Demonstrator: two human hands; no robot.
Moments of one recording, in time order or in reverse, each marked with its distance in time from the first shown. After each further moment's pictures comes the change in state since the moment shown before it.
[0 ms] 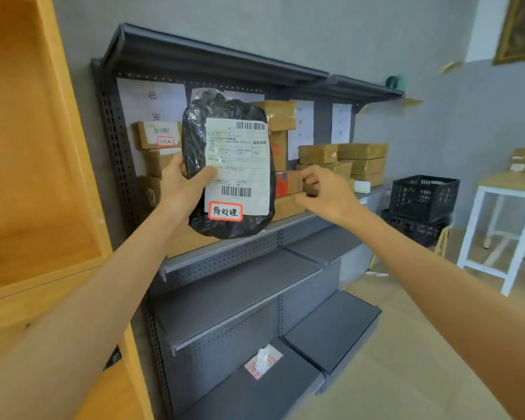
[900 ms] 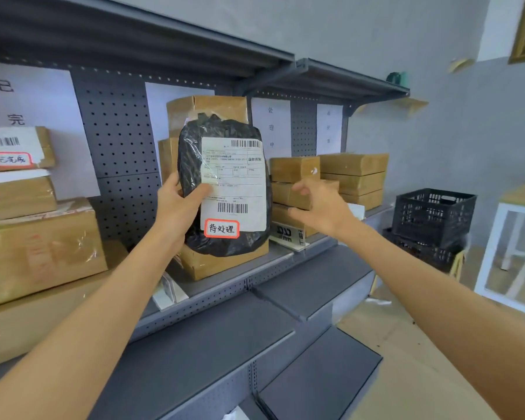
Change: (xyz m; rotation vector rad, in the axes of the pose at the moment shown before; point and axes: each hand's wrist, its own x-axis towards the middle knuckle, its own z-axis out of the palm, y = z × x) left_hand 0.189 -0.134 0.257 -0.004 0.048 -0.040; right_hand 0.241 0.267 -0.002 -0.088 -0.040 -0.065
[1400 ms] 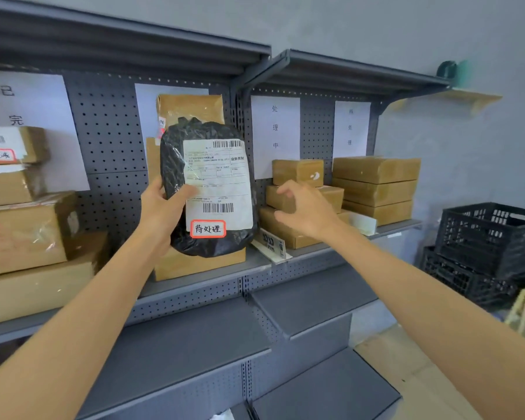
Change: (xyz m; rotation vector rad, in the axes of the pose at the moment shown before) left_hand -0.006 -0.013 0.127 0.080 0.262 -0.039; right_hand 0.053 0.123 -0.032 0.034 -0.110 -0.222
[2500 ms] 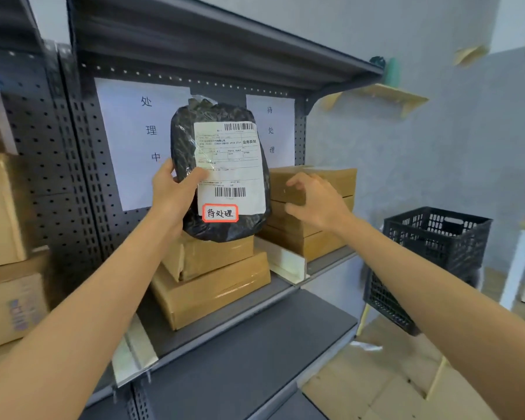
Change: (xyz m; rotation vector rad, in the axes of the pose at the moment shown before) left_hand 0.151 -0.083 0.368 -0.113 -0.189 0.044; right_hand 0.147 0.341 -0.050 -0.154 0.125 0.137
